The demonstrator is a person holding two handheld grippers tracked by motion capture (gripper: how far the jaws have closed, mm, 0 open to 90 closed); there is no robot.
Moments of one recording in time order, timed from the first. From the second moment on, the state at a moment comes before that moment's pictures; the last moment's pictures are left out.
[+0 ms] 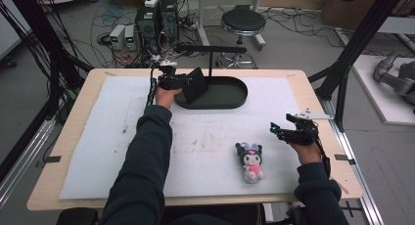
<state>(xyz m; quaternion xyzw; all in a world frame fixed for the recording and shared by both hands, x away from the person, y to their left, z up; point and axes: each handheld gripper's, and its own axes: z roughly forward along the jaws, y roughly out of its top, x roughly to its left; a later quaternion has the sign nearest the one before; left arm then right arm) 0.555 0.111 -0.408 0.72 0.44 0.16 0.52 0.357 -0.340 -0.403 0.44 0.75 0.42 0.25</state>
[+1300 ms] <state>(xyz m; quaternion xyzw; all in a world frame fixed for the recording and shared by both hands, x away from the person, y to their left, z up) 0.512 0.124 -0.387 0.72 0.44 0.20 0.50 0.356 -0.331 -0.402 0.42 0.76 0.41 0.26</state>
